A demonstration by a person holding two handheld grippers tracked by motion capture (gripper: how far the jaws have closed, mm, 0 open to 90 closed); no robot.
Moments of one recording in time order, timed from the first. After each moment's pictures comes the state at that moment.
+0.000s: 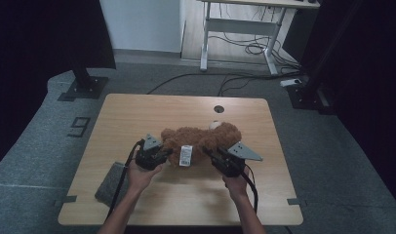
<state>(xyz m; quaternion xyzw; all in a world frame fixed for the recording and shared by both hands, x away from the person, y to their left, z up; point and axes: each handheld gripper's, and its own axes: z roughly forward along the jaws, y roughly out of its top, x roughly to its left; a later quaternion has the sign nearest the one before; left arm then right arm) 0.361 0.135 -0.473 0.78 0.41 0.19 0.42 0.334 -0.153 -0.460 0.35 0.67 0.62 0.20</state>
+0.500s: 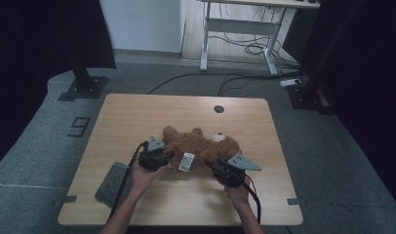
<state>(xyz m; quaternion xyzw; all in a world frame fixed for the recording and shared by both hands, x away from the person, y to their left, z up) 0.364 0.132 -0.482 0.79 0.41 0.18 0.41 0.322 -0.160 -0.497 0.35 0.69 0.60 0.19</state>
